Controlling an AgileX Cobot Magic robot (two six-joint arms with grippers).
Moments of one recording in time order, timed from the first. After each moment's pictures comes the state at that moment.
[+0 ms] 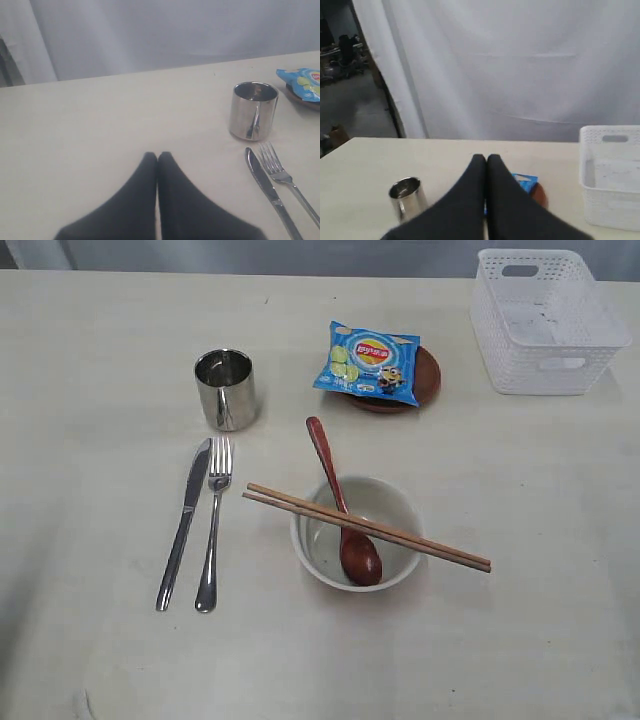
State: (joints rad) left arm -0.15 0.00 0.00 0.02 0.31 0.04; right arm 0.22 0.27 -0.39 0.52 0.28 -0.31
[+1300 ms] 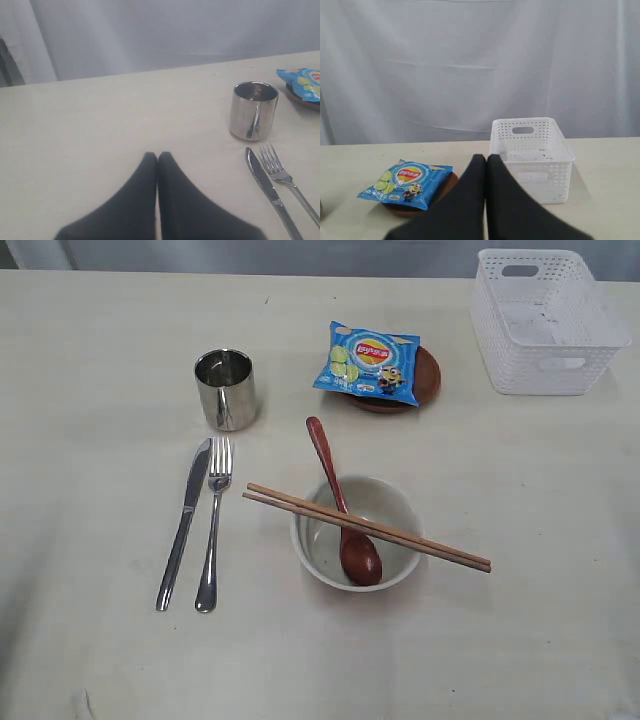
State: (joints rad) left arm -0.15 0.00 0.00 0.02 0.31 0.04; right arm 0.07 0.01 0.00 0.45 0.07 -0.36
